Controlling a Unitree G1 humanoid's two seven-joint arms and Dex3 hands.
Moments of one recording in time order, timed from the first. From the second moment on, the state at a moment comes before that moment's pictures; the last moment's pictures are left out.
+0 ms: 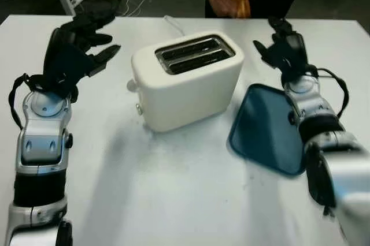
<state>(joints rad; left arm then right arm) -0.38 0.31 0.20 -0.26 0.02 0.30 -0.11 -0.68 -0.35 -0.06 0.76 -0.14 -0.25 -0.11</state>
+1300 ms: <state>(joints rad) 0.19 -0.06 0.06 -0.38 -0.06 0.07 0.04 0.06 -0.06 0.02 -0.11 0.02 -0.02 0.03</state>
